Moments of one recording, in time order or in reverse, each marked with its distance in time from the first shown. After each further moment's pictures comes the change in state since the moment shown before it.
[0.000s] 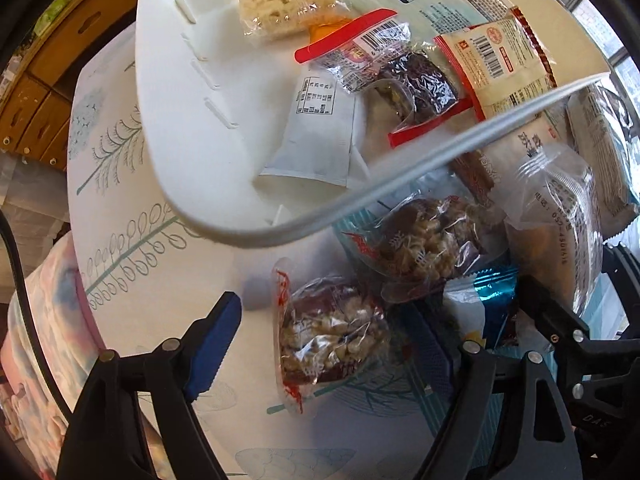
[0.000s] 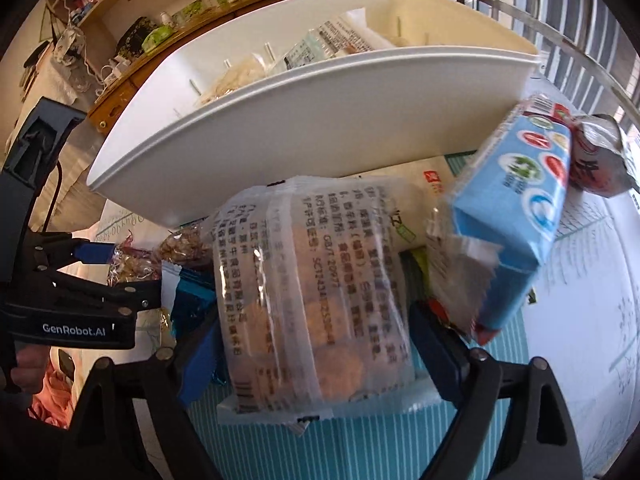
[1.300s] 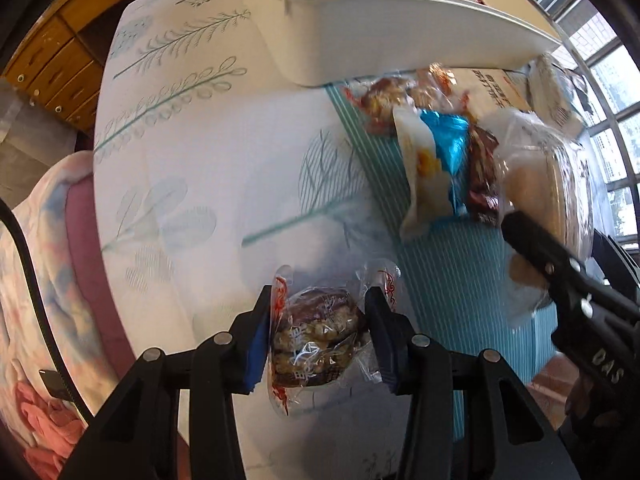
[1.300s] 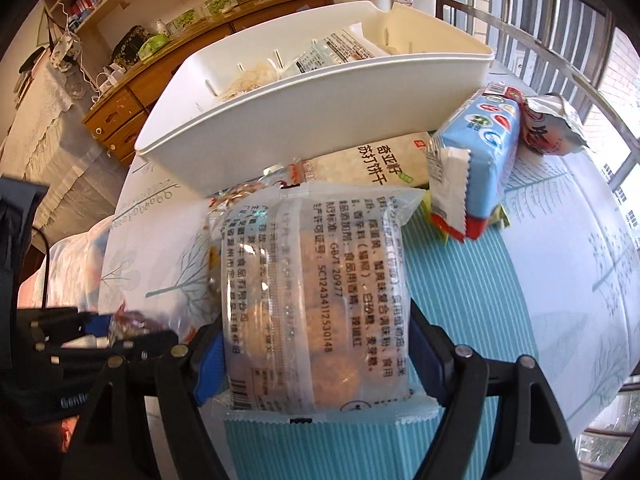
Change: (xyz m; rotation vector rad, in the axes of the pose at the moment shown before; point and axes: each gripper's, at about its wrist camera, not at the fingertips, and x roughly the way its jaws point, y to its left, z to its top) left arm -0.030 -0.007 -0.116 -0.112 -0.025 -0.083; right arm -0.048 0.036 -0.042 0.058 -0.042 -0.065
